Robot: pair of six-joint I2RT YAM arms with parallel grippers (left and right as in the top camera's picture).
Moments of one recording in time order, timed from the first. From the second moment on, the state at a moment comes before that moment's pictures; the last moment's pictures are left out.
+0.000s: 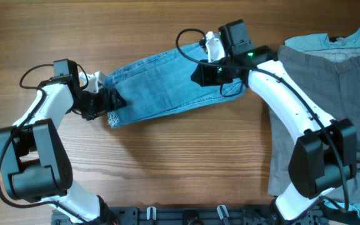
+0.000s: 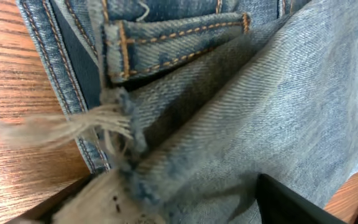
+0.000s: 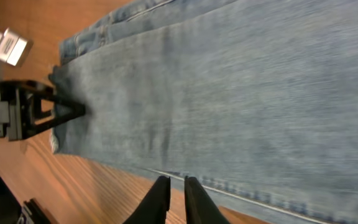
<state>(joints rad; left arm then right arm) 0.18 1.82 1.07 -0.71 0.49 -0.03 0.38 1.84 1.45 -0.70 -0.49 0.23</state>
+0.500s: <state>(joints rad) 0.31 1.82 1.18 -0.90 0.57 -0.05 0.65 2.14 1.32 -0.20 -0.53 0.43</state>
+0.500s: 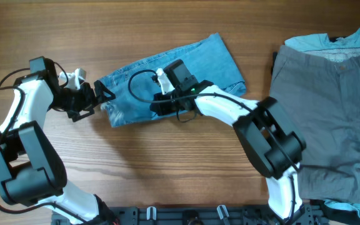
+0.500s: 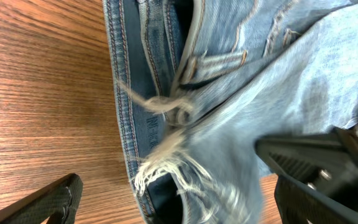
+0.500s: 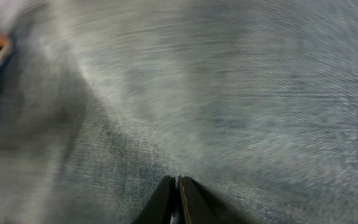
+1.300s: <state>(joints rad) 0.20 2.03 1.19 -0.76 0.68 0.04 0.63 2.14 1.32 -0.22 -0.56 0.55</state>
